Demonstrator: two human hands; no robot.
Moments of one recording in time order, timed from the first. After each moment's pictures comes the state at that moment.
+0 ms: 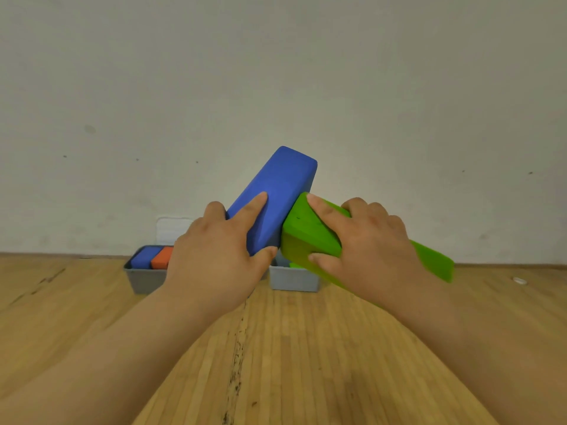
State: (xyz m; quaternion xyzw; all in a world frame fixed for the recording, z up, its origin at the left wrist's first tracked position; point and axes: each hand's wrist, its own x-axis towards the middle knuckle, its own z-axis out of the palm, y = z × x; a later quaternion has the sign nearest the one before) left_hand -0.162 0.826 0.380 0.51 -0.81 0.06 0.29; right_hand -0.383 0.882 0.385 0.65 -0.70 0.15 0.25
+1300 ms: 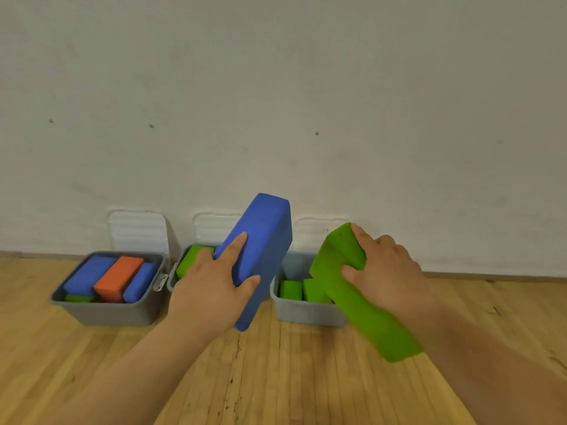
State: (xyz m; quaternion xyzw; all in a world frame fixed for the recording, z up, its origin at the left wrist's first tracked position) left_hand -0.394 0.039 0.192 0.59 -0.78 -0.10 0.18; right_hand -0.691 0.085 0.200 0.57 -0.82 0.11 -0.02
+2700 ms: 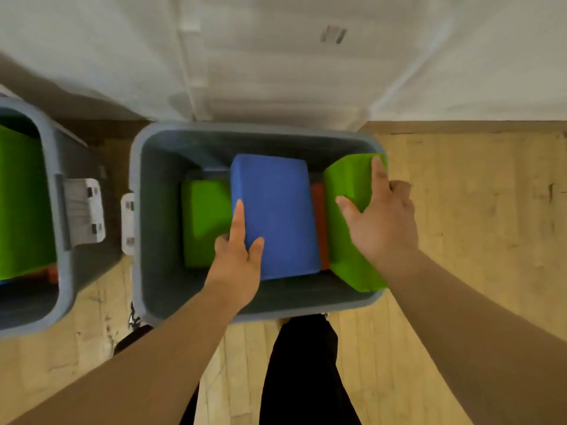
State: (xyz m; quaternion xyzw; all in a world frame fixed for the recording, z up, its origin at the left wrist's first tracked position) left_hand -0.810 -0.536 -0.511 0.60 -0.56 -0.56 -0.08; right_hand -1.044 -0.499 -0.456 0.34 -0.92 -0.03 -0.21
